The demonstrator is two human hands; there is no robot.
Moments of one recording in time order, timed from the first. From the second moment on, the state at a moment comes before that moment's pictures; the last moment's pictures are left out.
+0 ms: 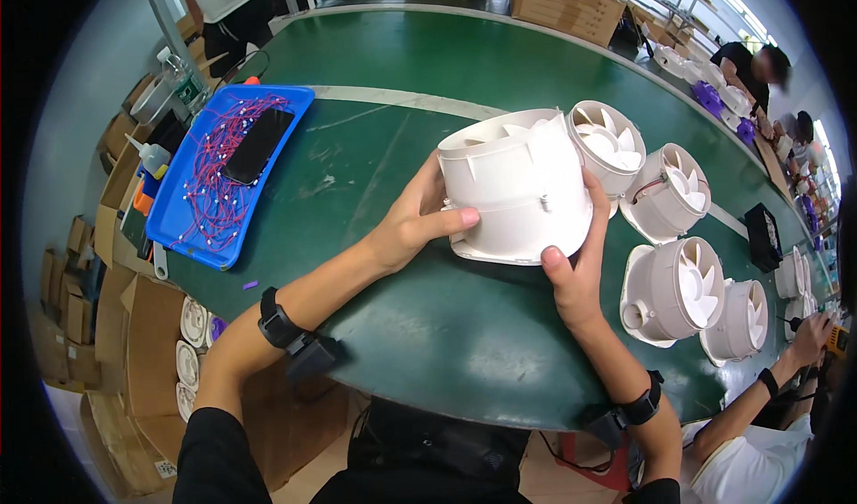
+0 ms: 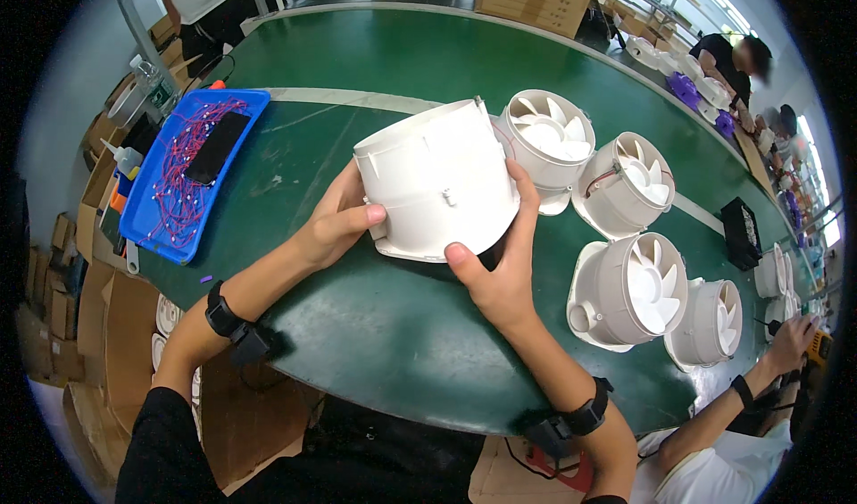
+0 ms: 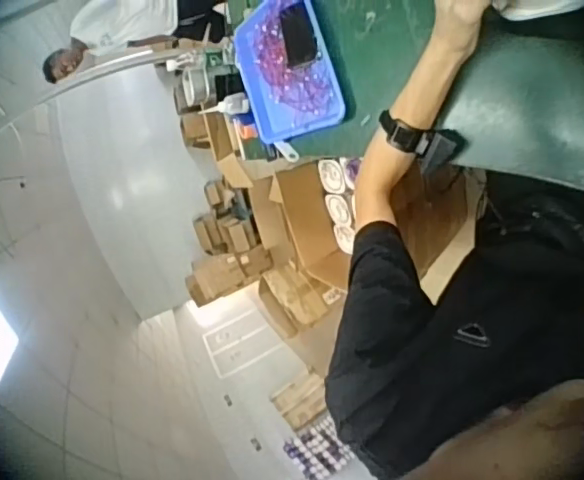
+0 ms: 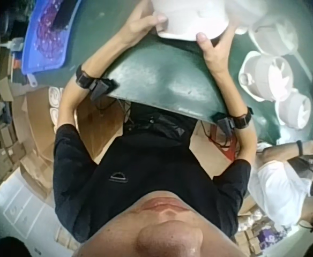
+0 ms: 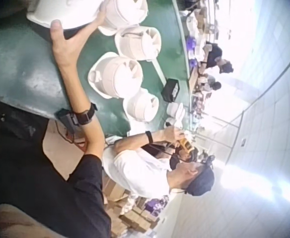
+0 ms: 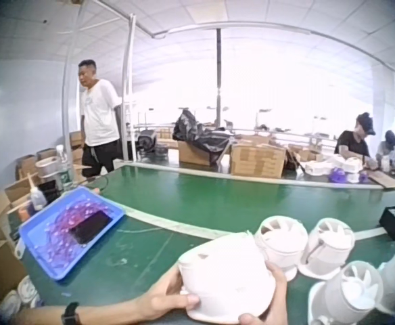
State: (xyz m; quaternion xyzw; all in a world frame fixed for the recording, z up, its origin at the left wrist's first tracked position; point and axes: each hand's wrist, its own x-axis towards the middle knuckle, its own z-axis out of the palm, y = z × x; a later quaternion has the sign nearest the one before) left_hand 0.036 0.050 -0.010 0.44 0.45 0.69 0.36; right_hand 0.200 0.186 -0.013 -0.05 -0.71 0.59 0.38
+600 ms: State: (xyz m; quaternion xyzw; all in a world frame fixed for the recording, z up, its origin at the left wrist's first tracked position) left_hand 0.036 0.050 -0.012 0.44 0.51 0.66 0.33; right_hand 0.203 0.185 -0.010 -0.04 -0.75 0.54 0.38
